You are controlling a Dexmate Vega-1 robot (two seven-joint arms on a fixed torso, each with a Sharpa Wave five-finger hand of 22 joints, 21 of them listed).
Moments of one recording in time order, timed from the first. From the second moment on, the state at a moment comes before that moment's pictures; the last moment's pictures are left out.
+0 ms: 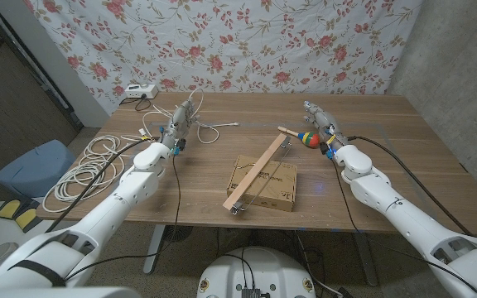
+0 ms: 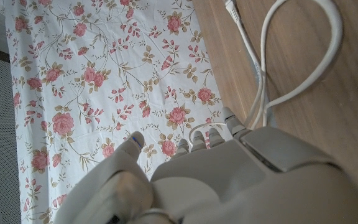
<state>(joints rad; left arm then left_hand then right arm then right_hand) 0.74 0.49 0.39 -1.18 -0.64 -0.29 -0.09 0.19 0.13 0.43 0.12 0.26 -0.16 0.00 0.17 0.17 -0.13 0.00 0.19 0.18 -0.15 0.03 0.18 0.17 -0.17 0.08 0.63 0.18 -0.78 -0.52 -0.46 -1.30 0.43 0.31 -0.08 0.35 0.13 0.44 -0.16 0.18 0.20 -0.03 0.19 0.18 0.18 0.04 0.20 0.19 0.06 -0.01 0.20 0.18 0.12 0.04 0.42 0.17</state>
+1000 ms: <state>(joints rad) 0.83 0.54 0.38 -1.38 -0.60 -0.23 0.03 0.19 0.13 0.43 0.12 0.26 -0.11 0.01 0.19 0.17 -0.10 0.03 0.20 0.18 -0.14 0.04 0.19 0.17 -0.16 0.09 0.62 0.18 -0.81 -0.79 -0.52 -1.69 -0.06 0.08 -0.14 0.40 0.11 0.45 -0.17 0.18 0.23 -0.04 0.20 0.18 0.22 0.02 0.21 0.19 0.13 -0.01 0.22 0.18 0.16 0.10 0.41 0.17</state>
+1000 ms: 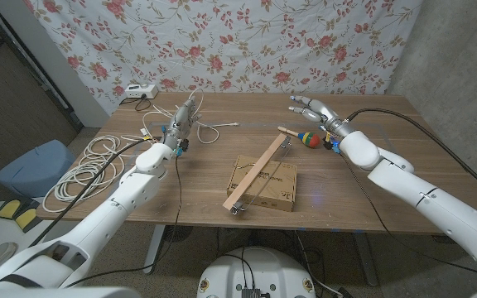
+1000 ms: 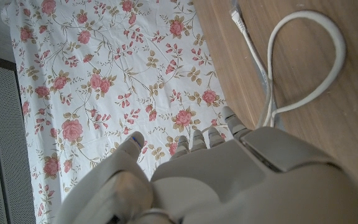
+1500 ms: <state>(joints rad) 0.85 0.55 0.38 -1.45 -0.60 -0.19 0.06 0.19 0.13 0.43 0.12 0.26 -0.10 0.01 0.19 0.17 -0.10 0.03 0.20 0.18 -0.13 0.05 0.19 0.17 -0.16 0.10 0.62 0.18 -0.80 -0.89 -0.55 -1.80 -0.21 0.00 -0.04 0.48 0.11 0.48 -0.19 0.18 0.20 -0.07 0.19 0.18 0.18 -0.01 0.20 0.19 0.11 -0.03 0.20 0.18 0.17 0.11 0.39 0.17</state>
